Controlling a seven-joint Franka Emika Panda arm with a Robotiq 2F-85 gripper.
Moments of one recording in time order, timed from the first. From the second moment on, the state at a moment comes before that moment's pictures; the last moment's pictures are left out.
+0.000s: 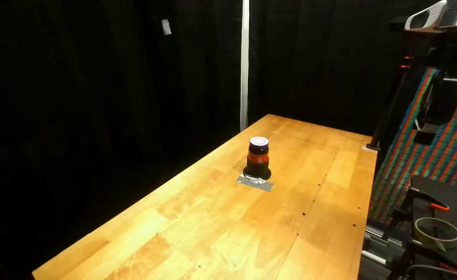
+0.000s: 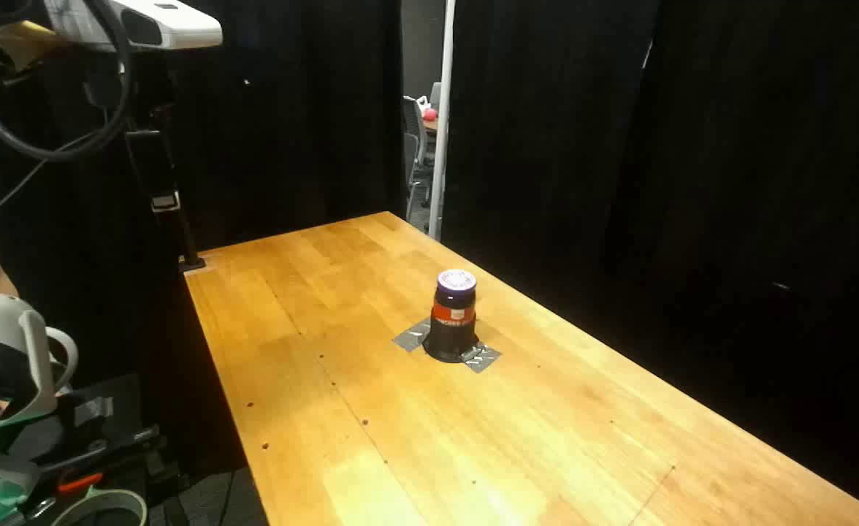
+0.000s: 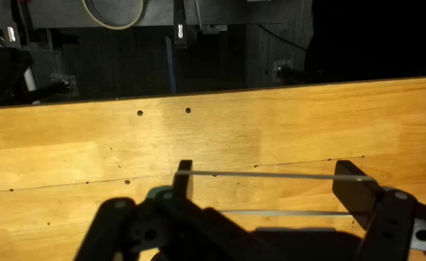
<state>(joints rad) 0.22 -0.70 0.26 -2.67 0.26 2.03 0.29</state>
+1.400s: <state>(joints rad) 0.01 -0.08 0.35 -2.17 -0.34 2.20 0.41</state>
